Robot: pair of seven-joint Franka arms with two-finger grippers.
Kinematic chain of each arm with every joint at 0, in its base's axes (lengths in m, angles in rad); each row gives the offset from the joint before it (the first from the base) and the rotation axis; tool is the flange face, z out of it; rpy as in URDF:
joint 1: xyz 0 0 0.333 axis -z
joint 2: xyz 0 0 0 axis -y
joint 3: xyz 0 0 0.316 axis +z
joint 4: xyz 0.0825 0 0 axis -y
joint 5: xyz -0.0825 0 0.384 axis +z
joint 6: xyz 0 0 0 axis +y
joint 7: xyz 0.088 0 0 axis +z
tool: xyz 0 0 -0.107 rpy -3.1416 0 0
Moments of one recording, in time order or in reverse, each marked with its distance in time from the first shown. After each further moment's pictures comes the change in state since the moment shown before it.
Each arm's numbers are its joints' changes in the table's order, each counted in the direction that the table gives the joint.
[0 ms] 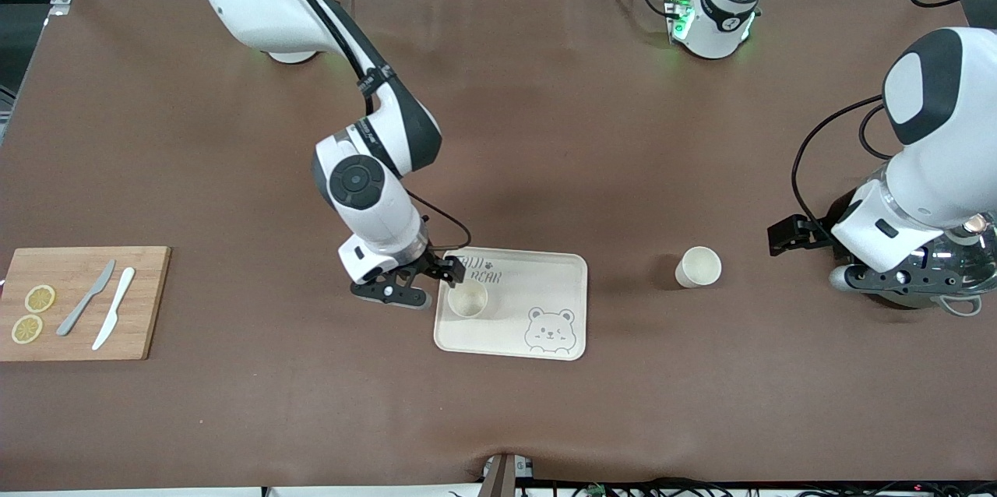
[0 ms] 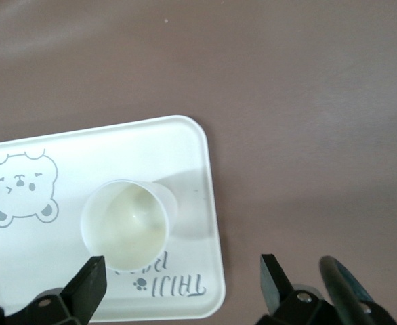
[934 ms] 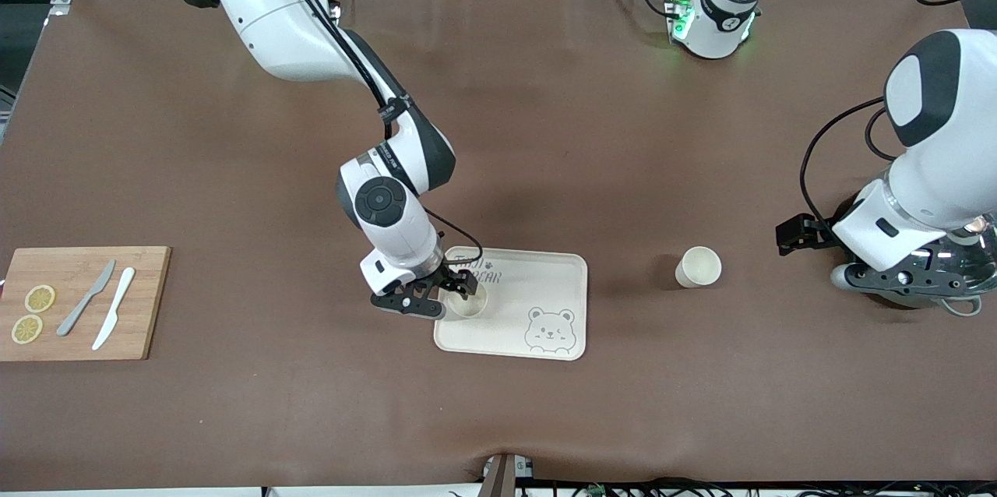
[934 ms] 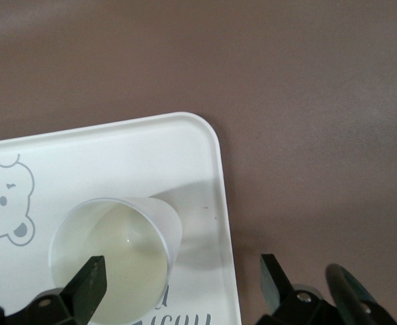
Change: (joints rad) left arm 0.003 -0.008 0.006 -0.001 0.043 -0.008 -0.050; right arm -0.016 -0.112 -0.008 0.031 0.000 -0.100 -0.004
